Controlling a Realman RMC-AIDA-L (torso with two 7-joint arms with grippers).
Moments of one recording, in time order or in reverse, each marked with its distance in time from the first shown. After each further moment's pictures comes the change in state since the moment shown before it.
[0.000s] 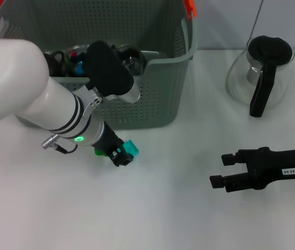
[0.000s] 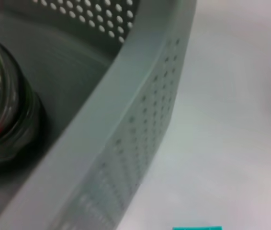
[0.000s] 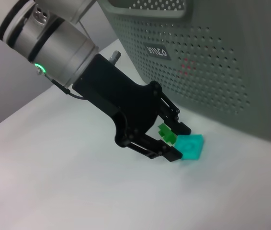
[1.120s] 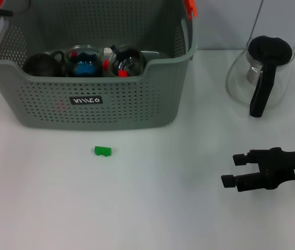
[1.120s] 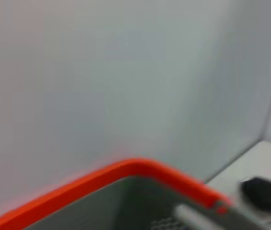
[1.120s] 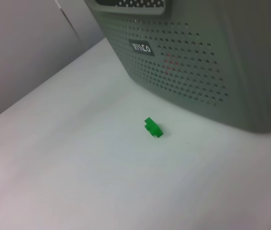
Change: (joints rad) left arm -0.154 0.150 -0.693 0.172 -0.390 0.217 0.129; right arm -0.019 -0.027 0.010 -0.002 0.000 -0.007 0.000
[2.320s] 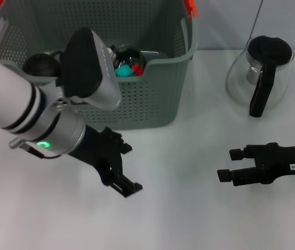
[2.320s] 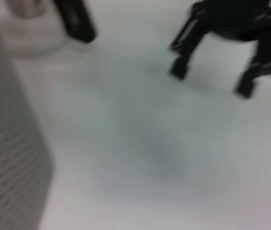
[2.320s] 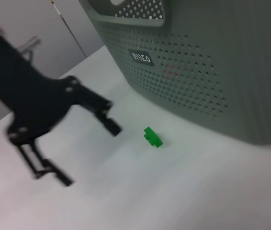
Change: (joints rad) left arm 0.287 -0.149 0.541 0.181 0.188 0.210 0.211; right arm 0.013 0.007 0.005 0.001 0.007 0.011 0.003
